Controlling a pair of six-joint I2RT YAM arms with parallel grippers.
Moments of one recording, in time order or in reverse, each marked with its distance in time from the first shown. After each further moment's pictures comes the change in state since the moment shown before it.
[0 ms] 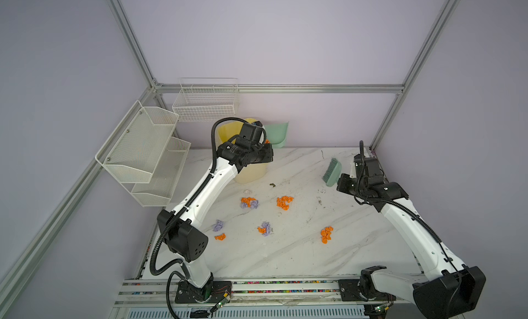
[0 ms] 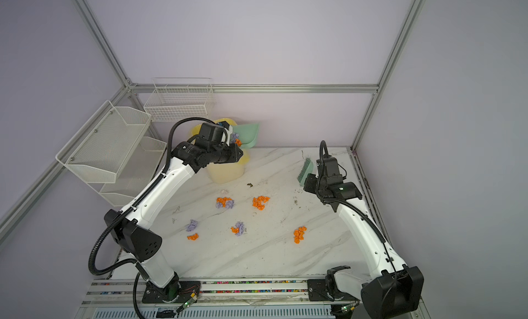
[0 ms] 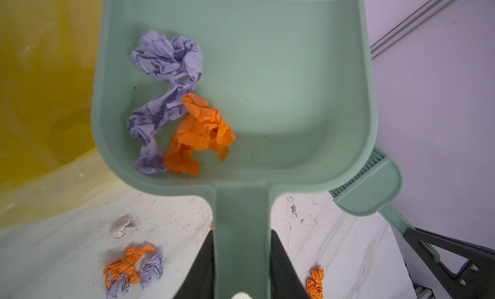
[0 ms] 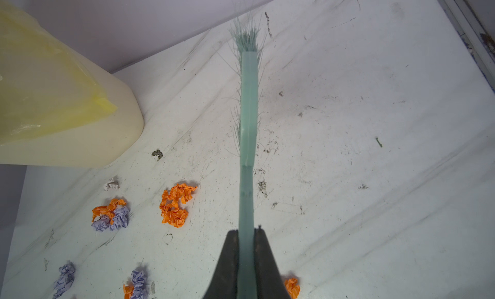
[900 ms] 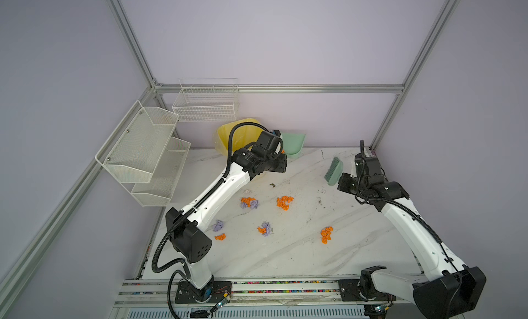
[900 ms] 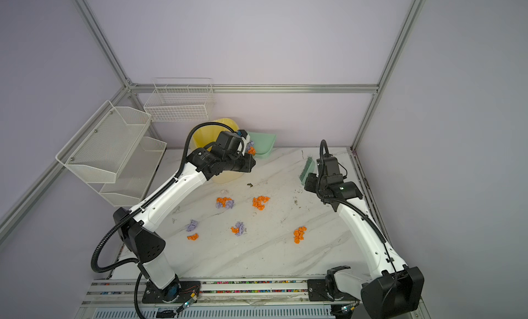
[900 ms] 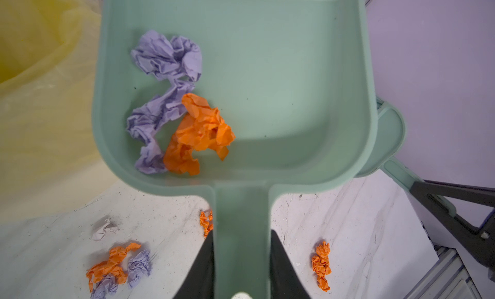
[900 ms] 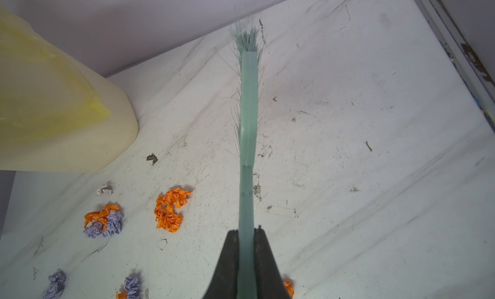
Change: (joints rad) left arm -0.140 0.025 -0.020 0.000 -0.053 0.074; right arm 0.000 0.000 0.009 -0.008 0.036 -0.013
